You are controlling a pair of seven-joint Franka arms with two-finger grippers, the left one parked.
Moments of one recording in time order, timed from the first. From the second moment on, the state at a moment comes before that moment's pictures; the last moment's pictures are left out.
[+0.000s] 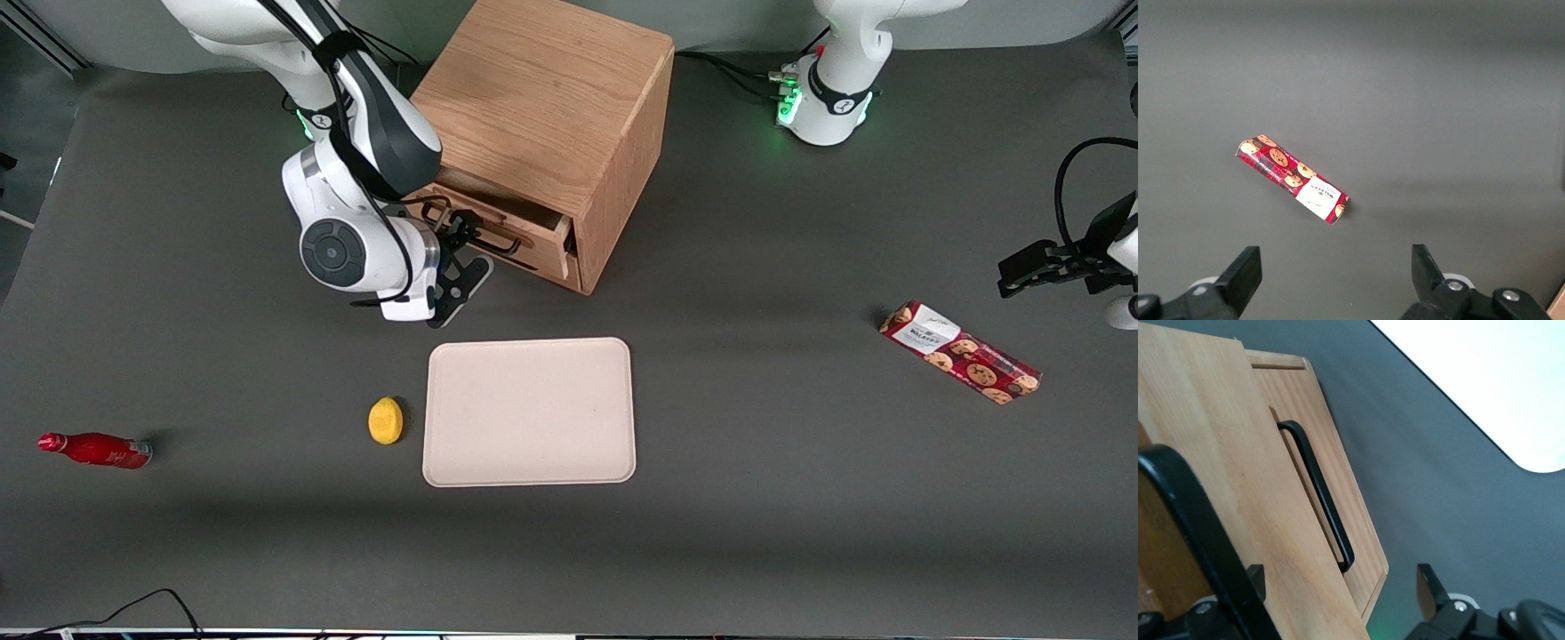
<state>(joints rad) 0.43 0.30 0.06 -1.81 0.31 1.75 -0.37</state>
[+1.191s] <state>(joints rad) 0.37 0.39 0.06 -1.68 0.31 1.75 -0.47</state>
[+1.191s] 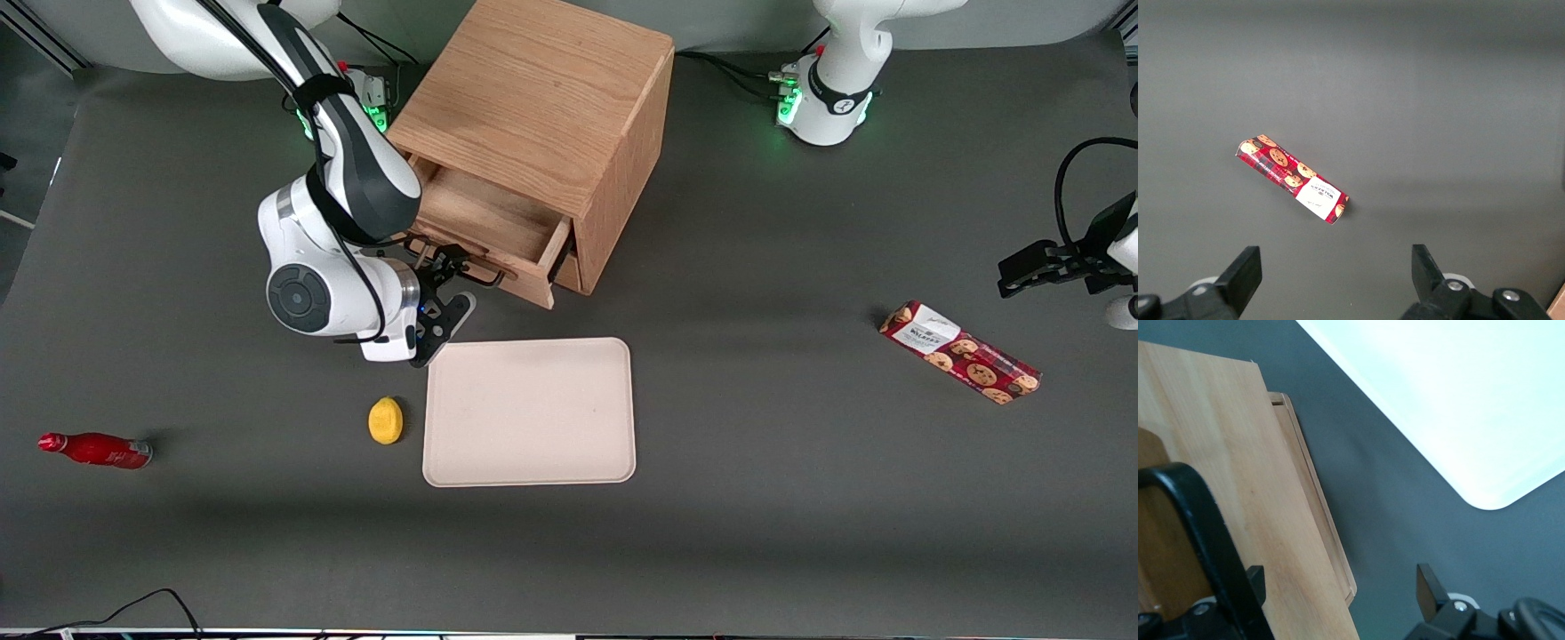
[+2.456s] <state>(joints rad) 0.29 0.45 0.06 -1.60 0.31 1.75 -0.62</state>
